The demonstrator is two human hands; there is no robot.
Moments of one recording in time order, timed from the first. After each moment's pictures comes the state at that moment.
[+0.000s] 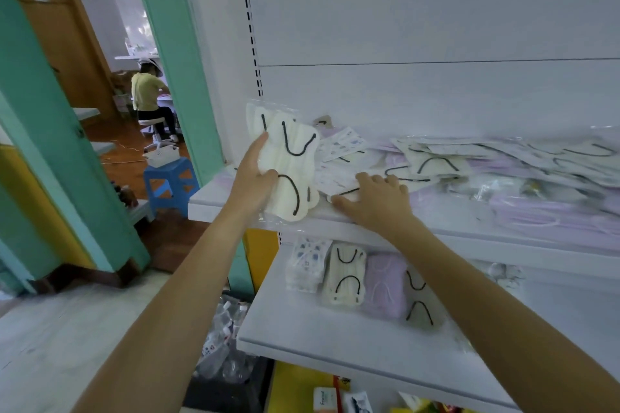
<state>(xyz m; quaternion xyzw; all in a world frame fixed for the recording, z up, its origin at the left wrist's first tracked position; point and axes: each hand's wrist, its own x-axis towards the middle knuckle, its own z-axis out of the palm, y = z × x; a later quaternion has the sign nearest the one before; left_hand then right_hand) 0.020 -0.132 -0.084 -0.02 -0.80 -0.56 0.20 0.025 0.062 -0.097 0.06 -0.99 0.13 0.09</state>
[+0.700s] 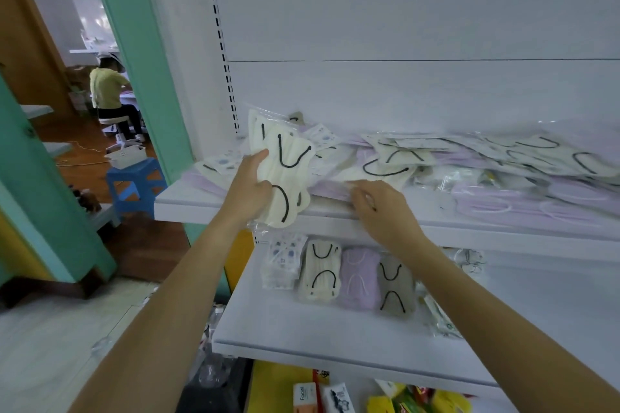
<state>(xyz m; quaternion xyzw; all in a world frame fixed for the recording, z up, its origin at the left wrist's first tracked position) 0.017 -0.105 -0.104 -0.05 -0.86 -0.50 0.14 0.065 0.104 -0.108 0.11 -0.90 0.38 0.18</state>
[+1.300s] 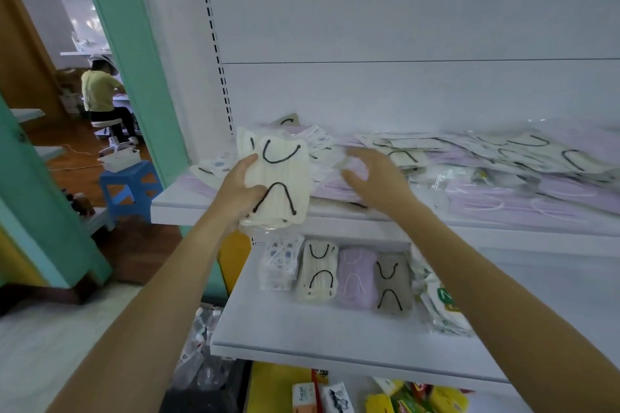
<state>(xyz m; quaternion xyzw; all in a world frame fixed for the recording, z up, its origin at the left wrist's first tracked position) 0.020 -0.119 -0.102 -0.01 -0.80 -0.59 0.09 0.024 0.113 -0.085 0.10 -0.93 0.32 0.17</state>
